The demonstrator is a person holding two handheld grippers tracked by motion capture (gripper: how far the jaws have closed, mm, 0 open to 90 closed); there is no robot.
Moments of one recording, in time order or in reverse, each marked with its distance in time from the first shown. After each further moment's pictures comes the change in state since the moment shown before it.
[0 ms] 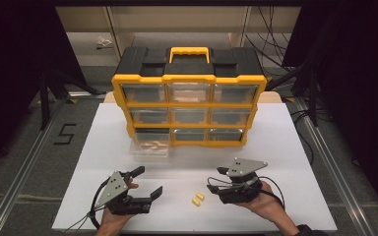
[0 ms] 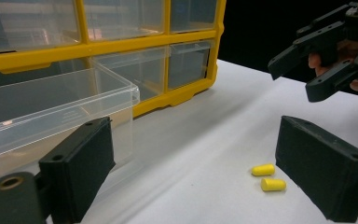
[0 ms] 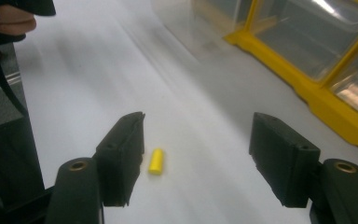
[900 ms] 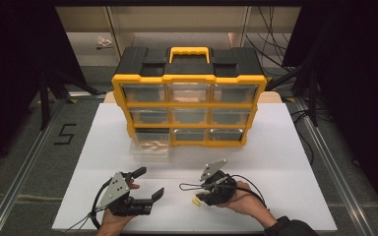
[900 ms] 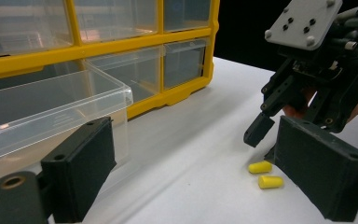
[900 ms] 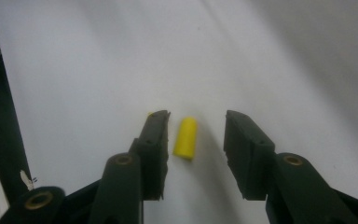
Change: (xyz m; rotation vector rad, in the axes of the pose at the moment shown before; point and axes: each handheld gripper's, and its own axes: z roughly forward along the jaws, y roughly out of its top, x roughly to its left) left arm -0.004 0.000 0.001 0.010 -0.010 0.029; right arm 0.010 0.000 0.068 0.337 0.108 -0.027
